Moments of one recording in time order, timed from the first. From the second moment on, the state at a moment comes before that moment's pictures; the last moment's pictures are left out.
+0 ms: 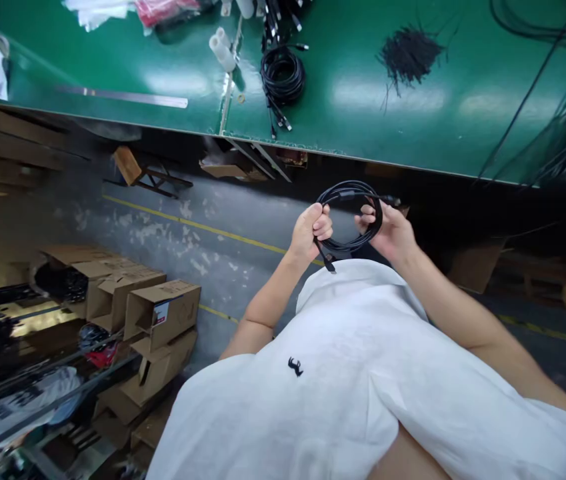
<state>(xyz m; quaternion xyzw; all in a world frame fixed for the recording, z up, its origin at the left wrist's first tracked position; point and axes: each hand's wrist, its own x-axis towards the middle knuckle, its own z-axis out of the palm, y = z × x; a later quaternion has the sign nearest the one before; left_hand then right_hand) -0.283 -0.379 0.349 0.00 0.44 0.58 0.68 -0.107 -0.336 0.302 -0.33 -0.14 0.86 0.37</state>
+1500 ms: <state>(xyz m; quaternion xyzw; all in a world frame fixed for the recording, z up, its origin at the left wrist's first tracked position) -0.259 -0.211 0.349 0.05 0.66 0.49 0.57 -0.043 0.099 0.150 -0.63 -0.72 0.29 0.05</state>
